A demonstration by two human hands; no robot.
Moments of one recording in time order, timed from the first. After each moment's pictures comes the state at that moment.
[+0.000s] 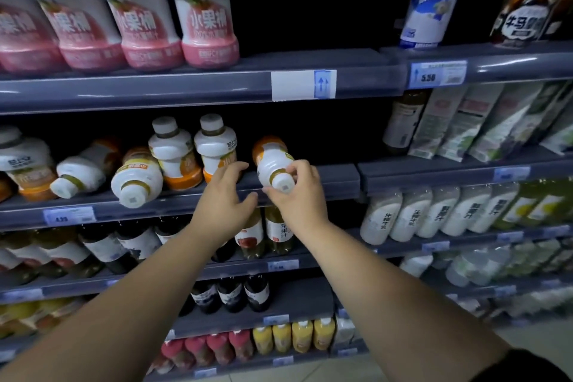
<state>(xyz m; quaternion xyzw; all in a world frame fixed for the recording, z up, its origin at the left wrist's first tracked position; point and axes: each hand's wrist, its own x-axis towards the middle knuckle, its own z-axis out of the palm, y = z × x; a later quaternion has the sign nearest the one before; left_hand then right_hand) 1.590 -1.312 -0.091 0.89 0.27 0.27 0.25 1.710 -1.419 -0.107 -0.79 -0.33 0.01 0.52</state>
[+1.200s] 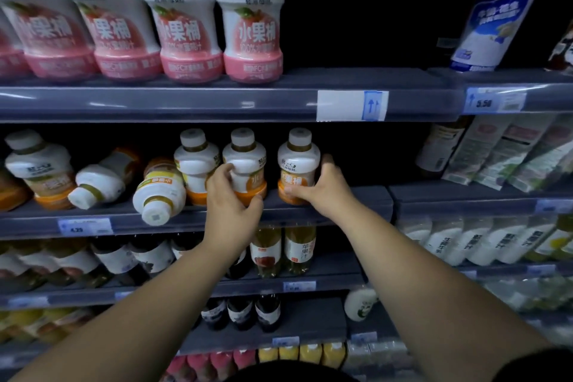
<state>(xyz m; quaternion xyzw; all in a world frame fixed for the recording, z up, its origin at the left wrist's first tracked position) 1.586 -1.270 -0.103 0.78 0.33 0.39 0.36 1.770 -1.360 -0.096 -0.82 -0.34 0.11 0.45</state>
